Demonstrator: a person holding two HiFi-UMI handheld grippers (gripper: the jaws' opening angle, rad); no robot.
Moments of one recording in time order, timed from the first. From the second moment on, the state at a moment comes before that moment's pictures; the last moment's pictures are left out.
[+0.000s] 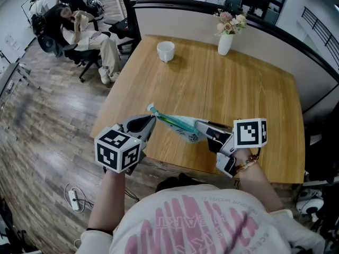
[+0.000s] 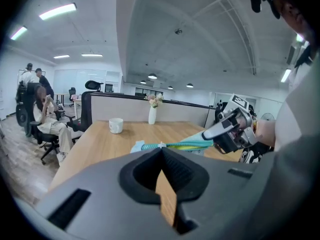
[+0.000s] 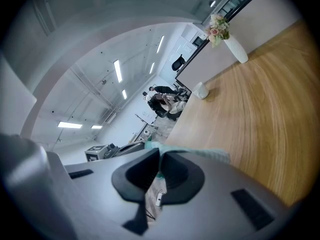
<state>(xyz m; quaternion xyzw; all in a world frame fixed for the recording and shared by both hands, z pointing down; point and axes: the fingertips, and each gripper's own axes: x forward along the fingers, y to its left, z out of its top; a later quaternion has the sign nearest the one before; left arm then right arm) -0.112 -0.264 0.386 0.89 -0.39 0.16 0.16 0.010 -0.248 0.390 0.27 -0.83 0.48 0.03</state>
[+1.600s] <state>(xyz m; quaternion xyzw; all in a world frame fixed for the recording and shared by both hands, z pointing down) -0.135 -0.204 0.415 0.88 -0.39 0.01 0.28 0.029 -0.225 0.370 0.41 -0.83 0.37 -0.05</state>
